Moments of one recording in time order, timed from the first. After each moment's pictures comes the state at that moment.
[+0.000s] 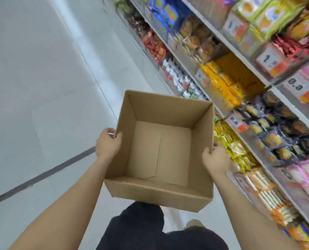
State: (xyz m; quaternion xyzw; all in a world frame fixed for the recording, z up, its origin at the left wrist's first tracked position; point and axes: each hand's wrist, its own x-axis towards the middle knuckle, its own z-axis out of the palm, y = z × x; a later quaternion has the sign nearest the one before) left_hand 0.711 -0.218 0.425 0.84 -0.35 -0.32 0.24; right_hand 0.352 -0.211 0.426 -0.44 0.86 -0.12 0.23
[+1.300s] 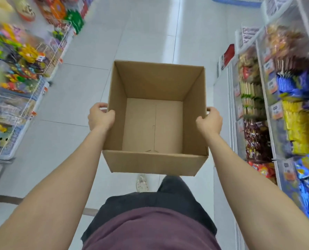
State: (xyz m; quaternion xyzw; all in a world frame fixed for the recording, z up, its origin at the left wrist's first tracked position) left_hand 1.399 -0.776 0.489 0.88 0.02 -0.20 0.44; right_hand 1.135 -1.024 0.477 -0.70 0.62 -0.14 0.33
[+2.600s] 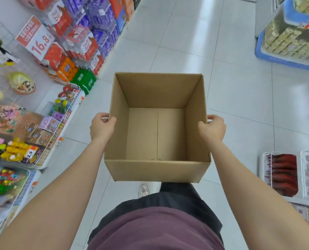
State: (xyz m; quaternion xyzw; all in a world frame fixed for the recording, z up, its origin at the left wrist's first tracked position) left_hand 2.260 -1.423 0.475 0.87 0.06 -0.18 0.45; right_hand 2.037 -1.712 0.482 -0.68 0.61 -0.12 0.39
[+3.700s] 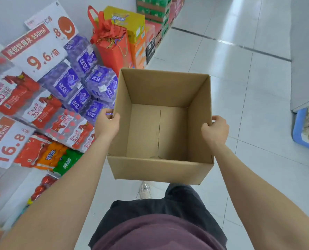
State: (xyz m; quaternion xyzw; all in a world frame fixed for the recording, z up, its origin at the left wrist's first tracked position) left_hand 3.059 -2.003 0.494 0.87 0.04 -0.12 0.47; right_hand 2.862 -2.304 0.487 -0.75 0.54 -0.12 0.36
